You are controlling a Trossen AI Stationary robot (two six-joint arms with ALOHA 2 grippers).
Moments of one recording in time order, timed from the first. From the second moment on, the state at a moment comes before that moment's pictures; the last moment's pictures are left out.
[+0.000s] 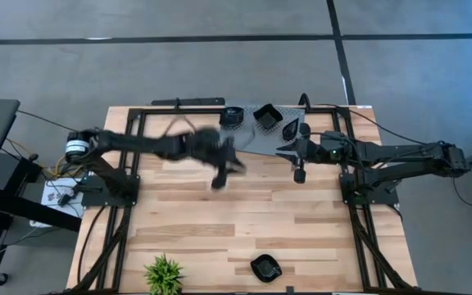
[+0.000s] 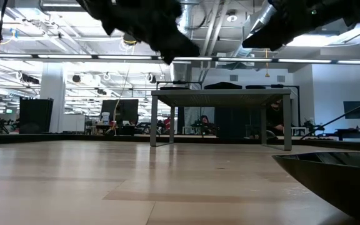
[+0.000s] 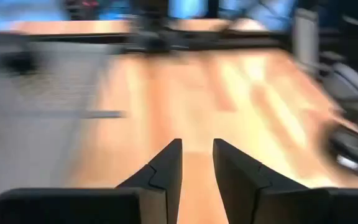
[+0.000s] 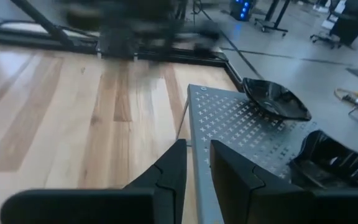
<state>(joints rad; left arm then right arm) 0.15 1.57 1.04 0.06 0.32 0.15 -0.12 0.86 0.58 -0.02 0.13 -0.17</state>
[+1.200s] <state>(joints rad) -0.27 1.56 0.98 0.11 0.03 0.38 0.12 0.87 0.58 0.17 -0.12 -0.13</state>
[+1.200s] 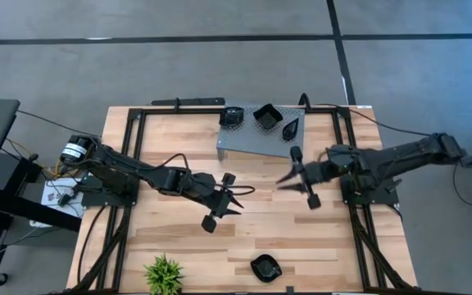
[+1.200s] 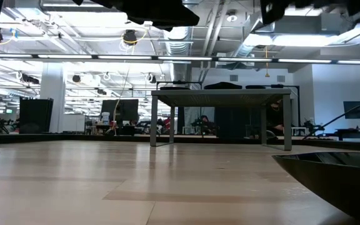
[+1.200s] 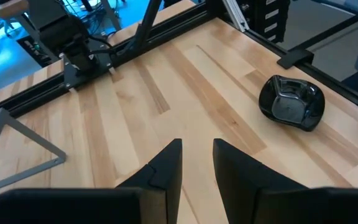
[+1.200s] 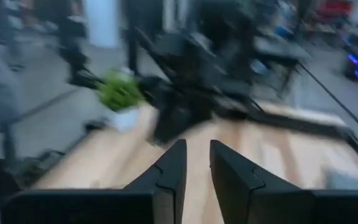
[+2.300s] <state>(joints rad) -0.26 1.56 0.98 0.11 0.03 0.39 0.51 1.61 1.34 -0.51 0.29 -0.01</state>
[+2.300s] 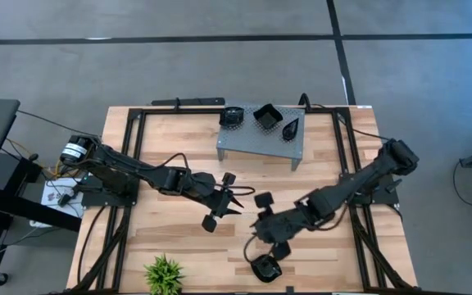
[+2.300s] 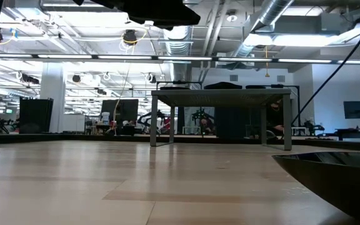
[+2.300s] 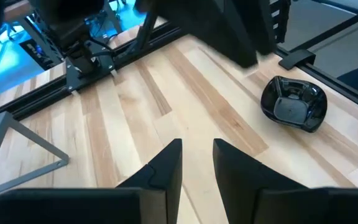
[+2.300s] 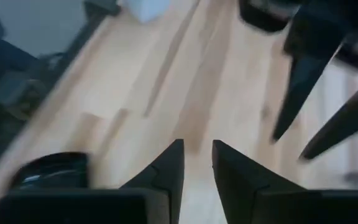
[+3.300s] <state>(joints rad) -0.26 1.56 0.98 0.09 0.03 0.35 0.80 2.02 1.34 -0.39 0.10 0.57</state>
